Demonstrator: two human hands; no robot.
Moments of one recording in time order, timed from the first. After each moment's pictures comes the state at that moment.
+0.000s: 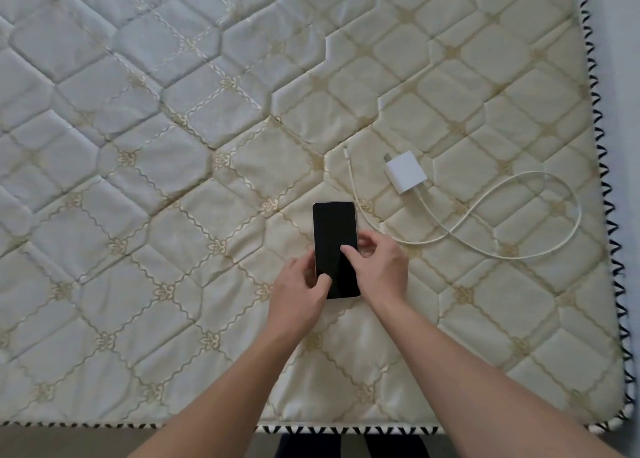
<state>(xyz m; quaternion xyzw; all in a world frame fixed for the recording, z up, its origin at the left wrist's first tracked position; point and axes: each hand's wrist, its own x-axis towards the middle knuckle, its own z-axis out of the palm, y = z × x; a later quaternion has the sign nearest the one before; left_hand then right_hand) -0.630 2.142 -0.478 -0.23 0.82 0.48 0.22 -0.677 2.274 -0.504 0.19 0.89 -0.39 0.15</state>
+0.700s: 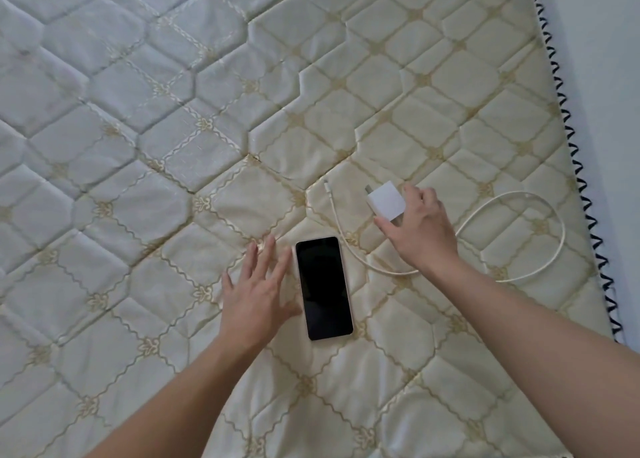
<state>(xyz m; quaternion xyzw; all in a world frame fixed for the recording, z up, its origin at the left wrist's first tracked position) -0.681 2.092 -0.505 0.01 0.96 0.09 0.26 -0.787 2.345 -0.478 0.09 0.97 -0.17 0.16</state>
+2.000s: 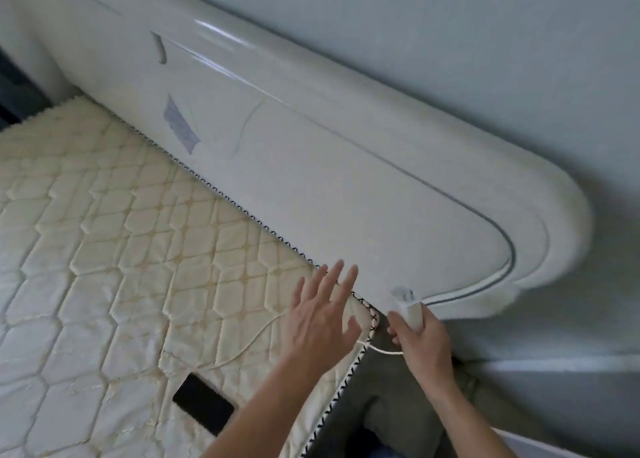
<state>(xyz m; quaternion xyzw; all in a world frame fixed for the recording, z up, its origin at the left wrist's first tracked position) -0.589 2.446 -0.110 0.50 0.84 0.17 0.13 -0.436 2.550 -0.139 0.57 0.66 -0.46 -0.16</state>
